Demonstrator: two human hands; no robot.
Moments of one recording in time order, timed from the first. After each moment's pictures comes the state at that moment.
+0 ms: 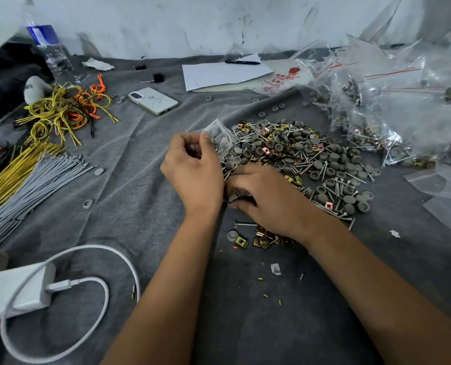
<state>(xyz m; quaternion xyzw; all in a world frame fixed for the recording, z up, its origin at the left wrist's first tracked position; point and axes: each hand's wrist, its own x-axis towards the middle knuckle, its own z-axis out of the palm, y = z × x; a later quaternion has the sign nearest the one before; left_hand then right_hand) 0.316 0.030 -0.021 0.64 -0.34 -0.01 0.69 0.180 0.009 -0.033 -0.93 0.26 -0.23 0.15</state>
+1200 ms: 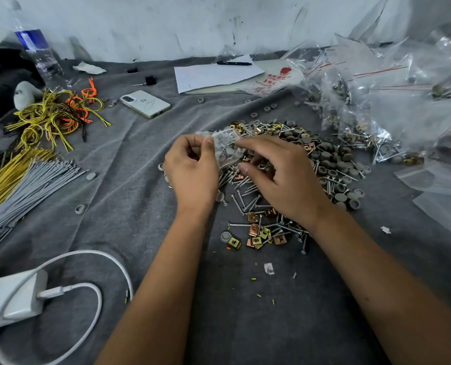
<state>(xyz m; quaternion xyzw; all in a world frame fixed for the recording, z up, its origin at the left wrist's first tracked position) 0.322 0.018 -0.030 0.61 -0.37 -0.14 0.68 0.159 -0.005 -0.023 -0.84 0.31 -0.41 0.13</state>
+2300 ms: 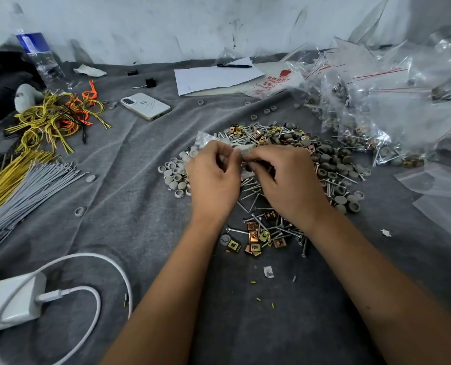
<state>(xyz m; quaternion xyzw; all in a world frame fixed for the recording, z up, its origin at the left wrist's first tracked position) 0.299 0.023 -0.033 0.62 -0.51 -0.11 0.59 0.161 0.000 -0.017 -0.82 0.34 -0.44 0.12</state>
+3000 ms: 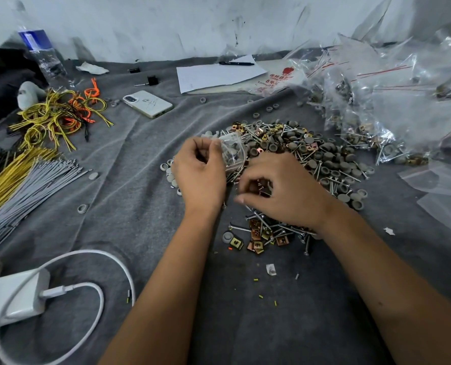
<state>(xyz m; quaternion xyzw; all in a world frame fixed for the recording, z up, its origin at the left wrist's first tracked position) 0.311 0.021 -0.030 0.62 -0.39 -0.12 0.67 0.157 0.003 -0.012 -0.91 0.27 -0.28 0.17</state>
